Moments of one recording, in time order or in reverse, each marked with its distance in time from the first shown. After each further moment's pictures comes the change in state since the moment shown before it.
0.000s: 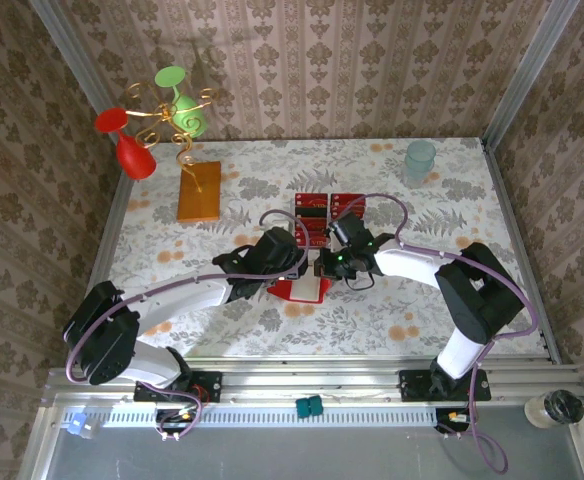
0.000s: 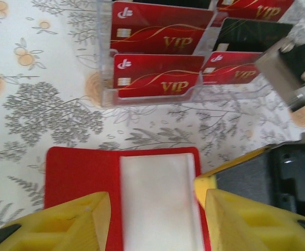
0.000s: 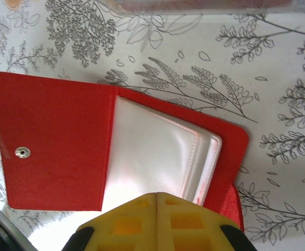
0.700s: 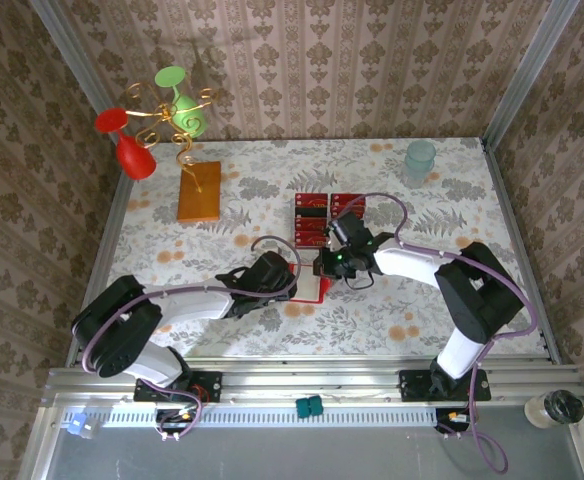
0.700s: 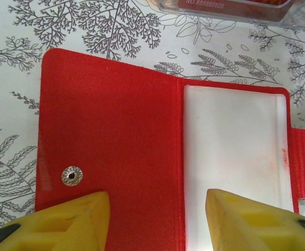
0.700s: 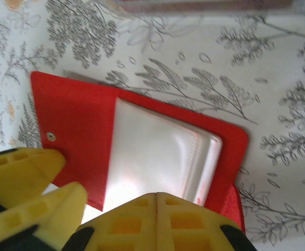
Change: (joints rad) left arm 0.015 0.061 -0.237 0.168 0.031 -0.073; right arm 0.000 0.007 0.023 -0.006 0.001 -0.002
